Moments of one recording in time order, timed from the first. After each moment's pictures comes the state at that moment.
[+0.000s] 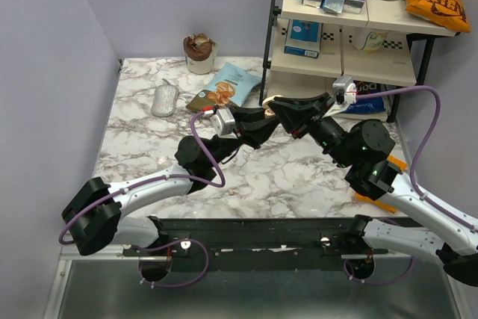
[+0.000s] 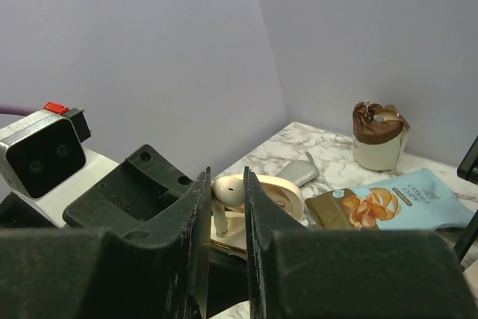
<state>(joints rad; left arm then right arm) -0.92 1.28 0.74 1.17 0.18 -0.19 0.90 0.91 0.96 0.29 0.07 0.23</state>
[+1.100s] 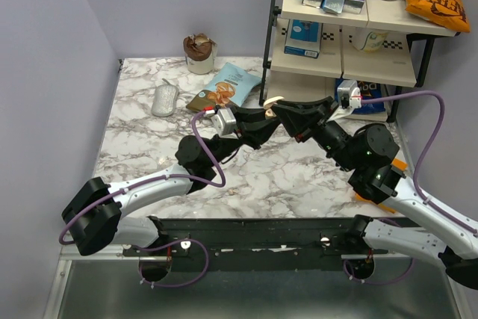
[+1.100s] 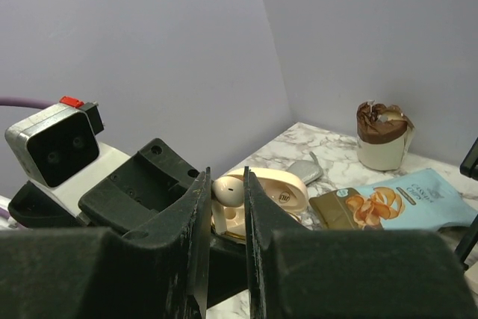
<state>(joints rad) -0.92 1.28 0.74 1.16 0.20 -0.19 0.90 0.87 0.93 0.30 0.07 0.24</state>
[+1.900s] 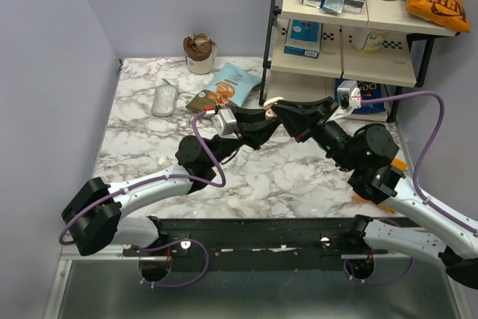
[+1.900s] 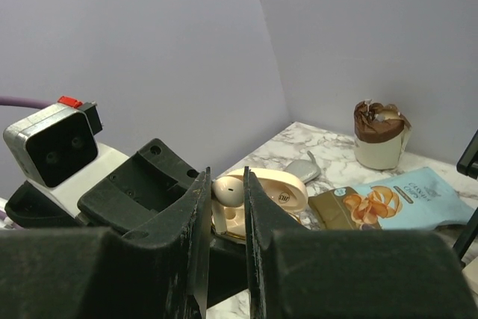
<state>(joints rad) -0.92 1.28 0.74 1.15 0.20 -0.19 0.90 0.87 0.92 0.30 0.09 0.23</state>
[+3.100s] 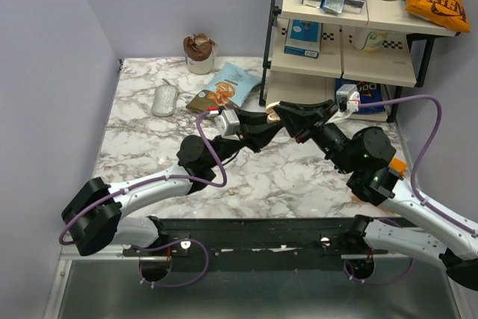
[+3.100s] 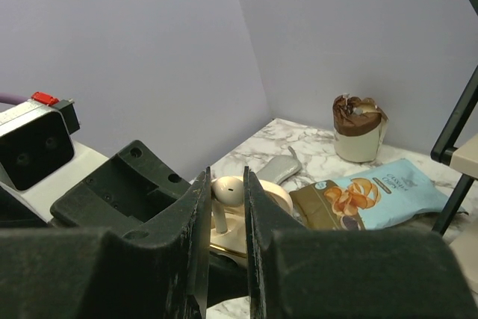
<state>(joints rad) -0.92 1.28 0.72 1.12 0.23 -0.20 0.90 0.86 0.88 0.32 0.14 0.21</state>
